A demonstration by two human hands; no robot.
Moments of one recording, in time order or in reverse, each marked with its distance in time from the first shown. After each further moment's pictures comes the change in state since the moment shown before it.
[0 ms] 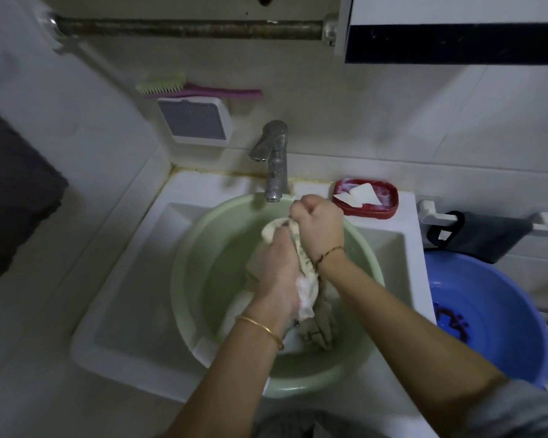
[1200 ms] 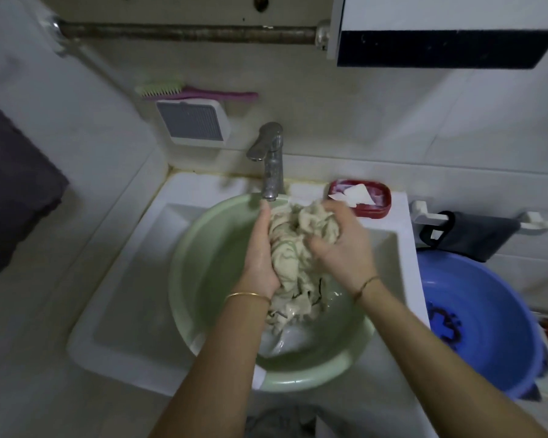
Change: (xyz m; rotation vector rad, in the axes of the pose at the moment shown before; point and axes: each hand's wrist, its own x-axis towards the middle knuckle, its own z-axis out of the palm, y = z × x) left_hand 0.000 0.017 -0.010 -0.107 -0.401 -0.058; right_hand -0.037 0.013 -0.046 -0.019 -0.065 -0.069
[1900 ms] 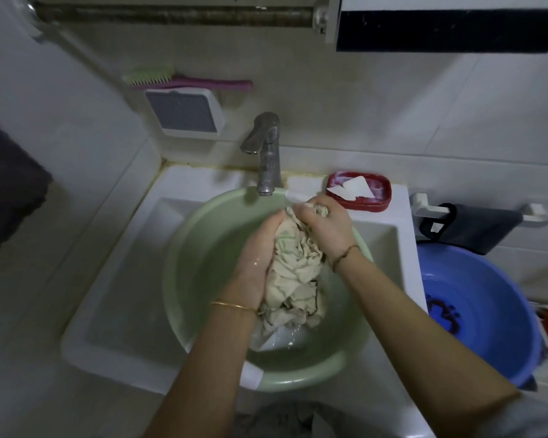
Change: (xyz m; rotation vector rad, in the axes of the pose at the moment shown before) left_hand -0.014 0.007 0.006 0.385 0.152 -0.009; right_hand 0.039 0.016 0.025 0.203 0.023 0.265
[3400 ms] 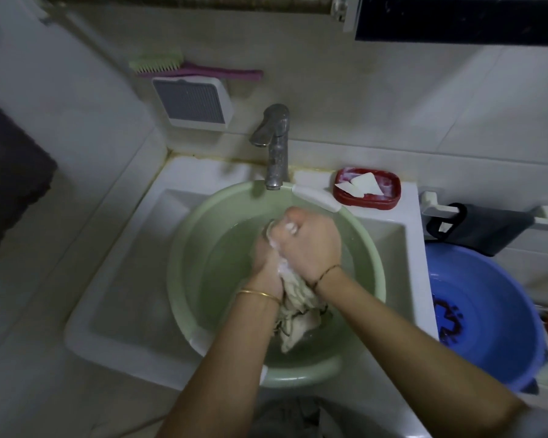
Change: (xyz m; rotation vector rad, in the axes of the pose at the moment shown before) left_hand 0.021 -0.025 -0.006 -0.055 0.105 -0.007; right_hand -0.033 -0.017 0.029 -0.498 -0.064 -0.230
